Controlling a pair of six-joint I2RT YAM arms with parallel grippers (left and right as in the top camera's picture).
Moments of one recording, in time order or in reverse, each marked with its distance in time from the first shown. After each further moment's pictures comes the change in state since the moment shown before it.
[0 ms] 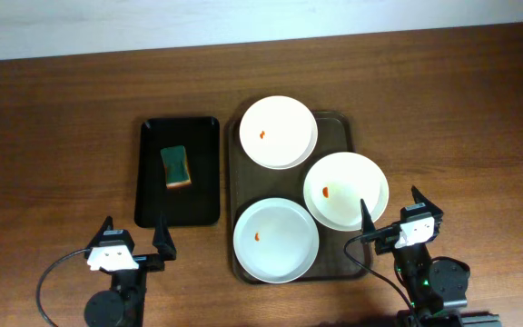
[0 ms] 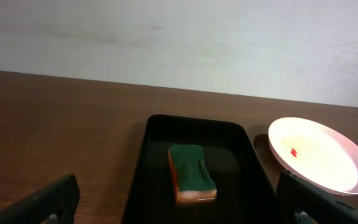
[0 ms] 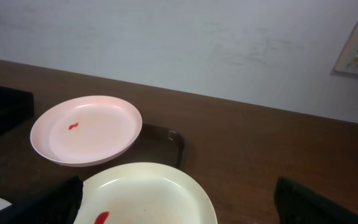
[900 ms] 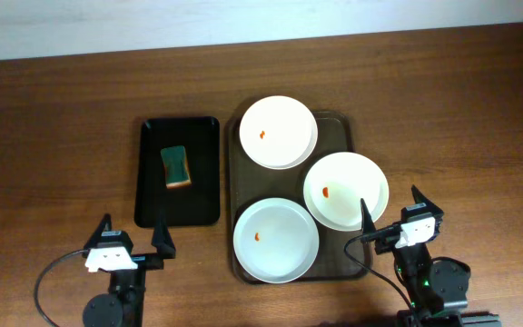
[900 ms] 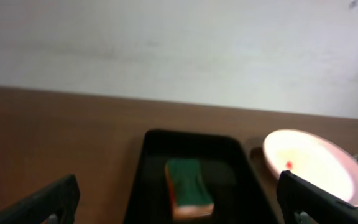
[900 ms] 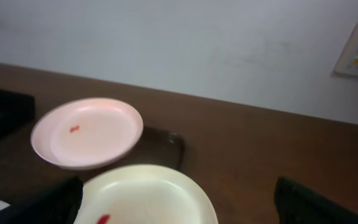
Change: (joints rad) left arm 0.000 0.000 0.000 0.069 0.017 0.000; right arm 0.000 0.000 -0.003 0.038 -0.014 0.020
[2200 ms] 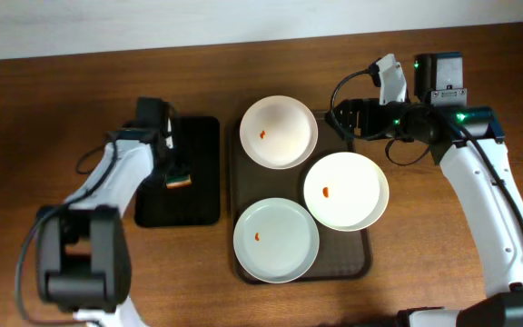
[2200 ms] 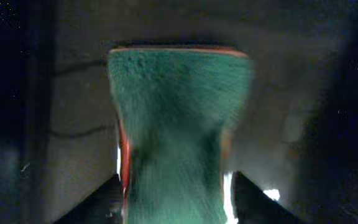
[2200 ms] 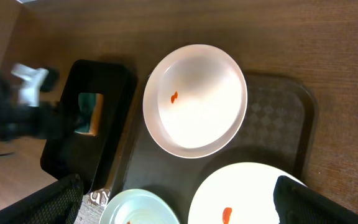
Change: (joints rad) left arm -0.158 1.910 1.278 -0.687 -0.058 -0.168; right arm 0.000 1.494 1.375 -0.769 -0.390 0.179
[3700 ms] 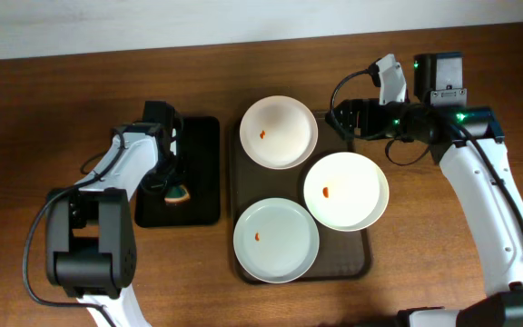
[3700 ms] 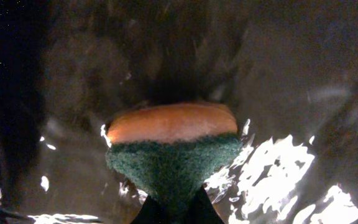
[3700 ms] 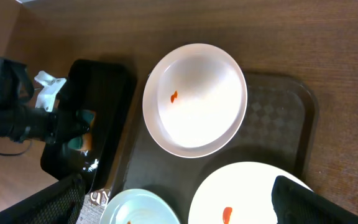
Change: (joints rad) left arm -0.004 0.090 0.064 -0.130 -0.010 0.055; right arm 0.000 0.002 0.000 -0.001 0.000 0.002
